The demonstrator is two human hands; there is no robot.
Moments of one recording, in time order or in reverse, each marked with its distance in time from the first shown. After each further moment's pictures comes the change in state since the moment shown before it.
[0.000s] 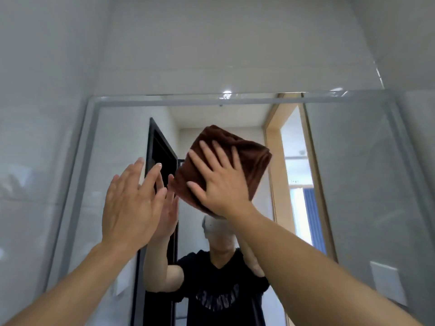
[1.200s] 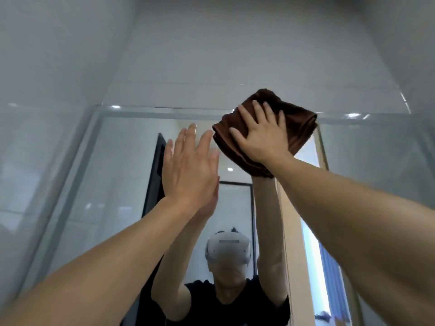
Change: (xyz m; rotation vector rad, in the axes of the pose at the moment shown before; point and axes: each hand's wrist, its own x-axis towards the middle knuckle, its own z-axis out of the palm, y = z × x) left_hand 0.104 0.103 0.023 -0.116 0.171 -0.027; right_hand 0.118 0.122 -0.026 -0.047 0.089 0.208
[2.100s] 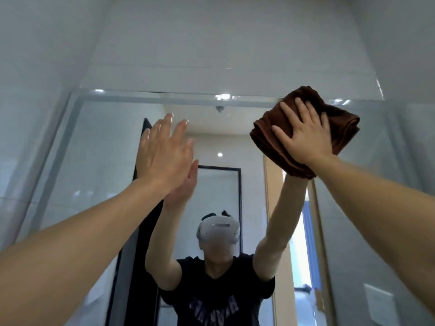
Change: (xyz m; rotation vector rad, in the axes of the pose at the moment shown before) left_hand 0.002 -0.017 0.000 0.062 -0.084 0.001; right_hand -0.055 0.125 -0.018 -0.043 -0.036 0.115
